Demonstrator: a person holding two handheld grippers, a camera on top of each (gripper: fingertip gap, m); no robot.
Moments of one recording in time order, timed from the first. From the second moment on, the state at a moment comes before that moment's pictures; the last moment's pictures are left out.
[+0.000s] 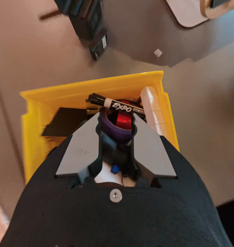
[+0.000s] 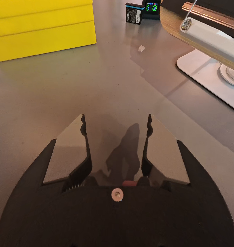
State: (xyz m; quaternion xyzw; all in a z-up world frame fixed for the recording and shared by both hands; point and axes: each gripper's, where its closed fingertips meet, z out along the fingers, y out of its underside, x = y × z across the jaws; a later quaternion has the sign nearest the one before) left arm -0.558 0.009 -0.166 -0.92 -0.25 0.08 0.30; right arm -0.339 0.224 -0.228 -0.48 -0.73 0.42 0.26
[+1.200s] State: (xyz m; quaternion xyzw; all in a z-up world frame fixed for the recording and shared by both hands) left arm -0.571 0.068 -0.150 -0.87 -0.28 0.08 0.41; right arm -0.339 0.221 -0.229 -0.45 -0.75 0.37 0.31
